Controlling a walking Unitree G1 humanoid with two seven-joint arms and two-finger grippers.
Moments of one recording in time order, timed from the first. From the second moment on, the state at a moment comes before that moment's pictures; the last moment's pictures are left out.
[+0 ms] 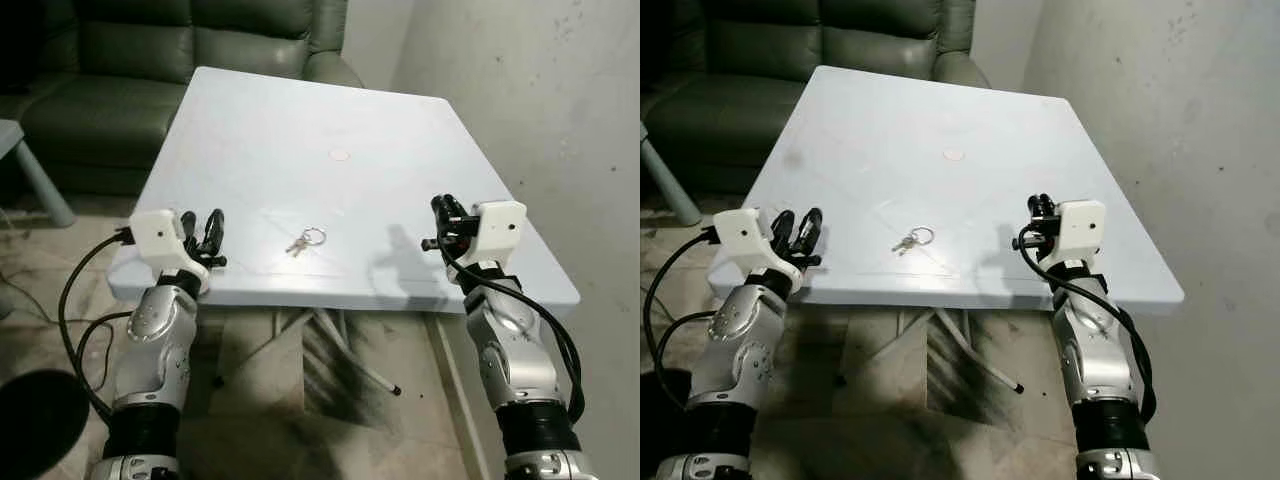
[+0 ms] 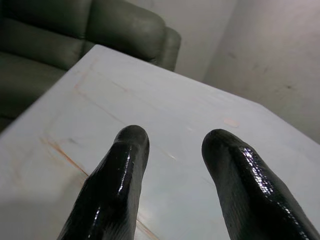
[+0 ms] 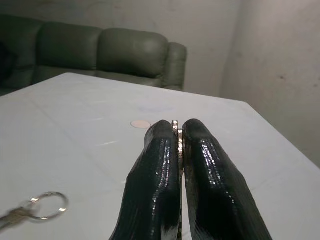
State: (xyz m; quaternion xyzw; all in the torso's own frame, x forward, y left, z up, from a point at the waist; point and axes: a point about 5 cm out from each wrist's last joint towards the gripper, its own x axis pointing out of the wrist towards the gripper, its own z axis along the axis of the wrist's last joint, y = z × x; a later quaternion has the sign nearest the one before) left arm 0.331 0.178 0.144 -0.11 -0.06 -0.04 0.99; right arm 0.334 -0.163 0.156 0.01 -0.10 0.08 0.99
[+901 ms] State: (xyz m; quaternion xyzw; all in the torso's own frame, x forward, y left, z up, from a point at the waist) left arm 0.332 0.166 0.128 -0.12 -0.02 -0.04 0.99; right arm 0.321 -0.157 0.145 0.00 -0.09 0.08 0.99
